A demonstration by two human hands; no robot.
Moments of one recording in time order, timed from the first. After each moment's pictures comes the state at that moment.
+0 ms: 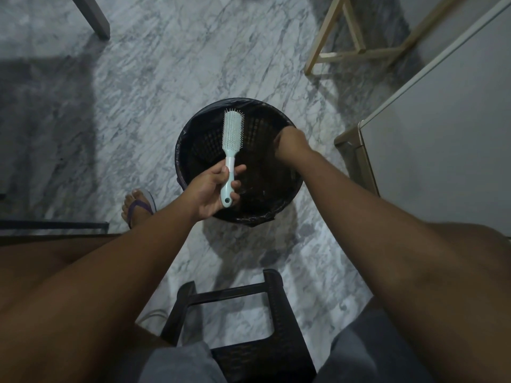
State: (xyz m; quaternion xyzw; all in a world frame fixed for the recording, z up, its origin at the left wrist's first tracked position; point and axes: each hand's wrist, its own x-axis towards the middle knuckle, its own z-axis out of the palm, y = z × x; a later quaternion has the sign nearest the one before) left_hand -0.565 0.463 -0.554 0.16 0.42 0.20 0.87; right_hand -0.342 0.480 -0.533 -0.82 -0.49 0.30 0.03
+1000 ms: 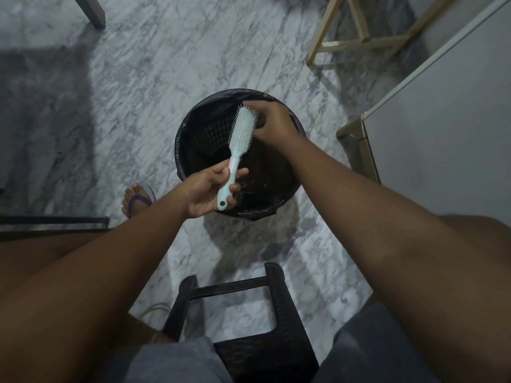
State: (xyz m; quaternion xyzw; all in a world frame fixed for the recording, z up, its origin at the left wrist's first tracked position) left_hand -0.584 0.464 -0.557 0.15 0.35 0.12 0.91; right_hand -0.362 0.500 -0.540 -0.71 -0.57 0.30 0.29
